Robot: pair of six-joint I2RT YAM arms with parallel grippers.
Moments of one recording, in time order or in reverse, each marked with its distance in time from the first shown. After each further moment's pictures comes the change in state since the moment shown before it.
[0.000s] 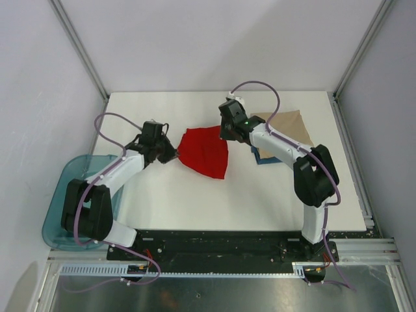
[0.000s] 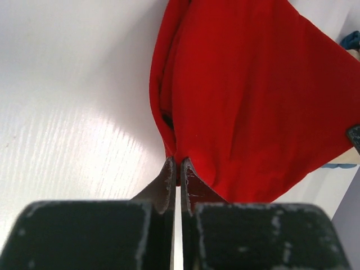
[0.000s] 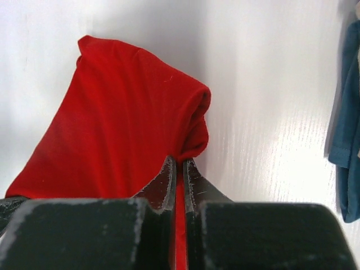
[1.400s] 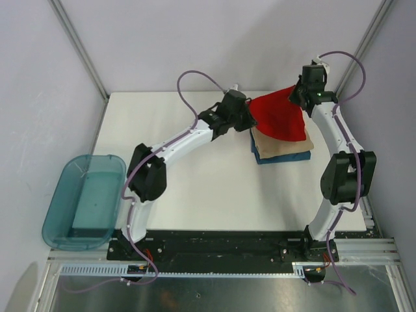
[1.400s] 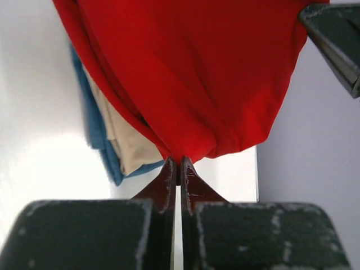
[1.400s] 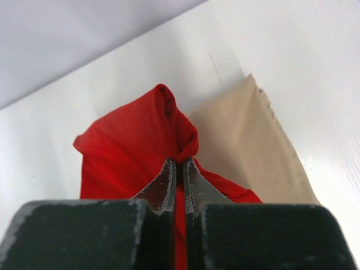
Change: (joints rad) left arm -0.481 0.614 0.953 -0.039 -0.060 -0.064; right arm -0.545 -0.126 0.099 -0.031 -0.024 -0.139
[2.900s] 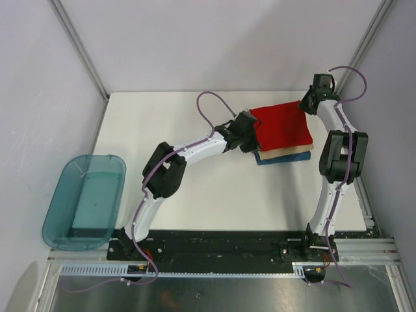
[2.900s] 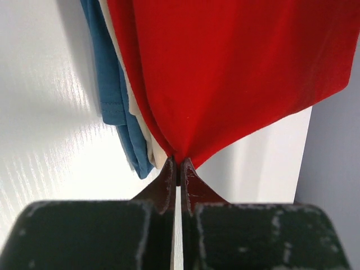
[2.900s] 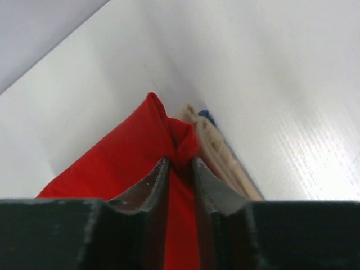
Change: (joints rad) left arm -0.064 0.203 -0.011 0.018 0.056 -0.052; right arm -0.182 0.305 0.117 0.061 -0.124 0.034
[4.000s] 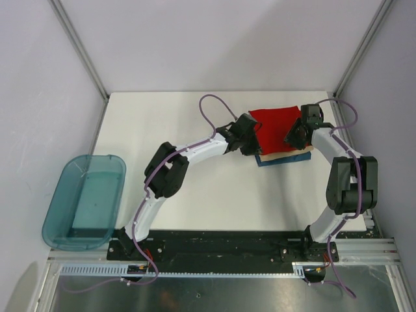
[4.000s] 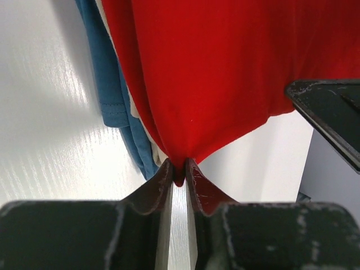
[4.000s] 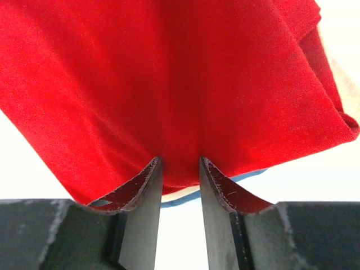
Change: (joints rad) left arm -0.003 0.025 -0.001 -0.005 0.045 0.001; right arm 0.109 -0.411 -0.602 -0.031 -0.069 0.098
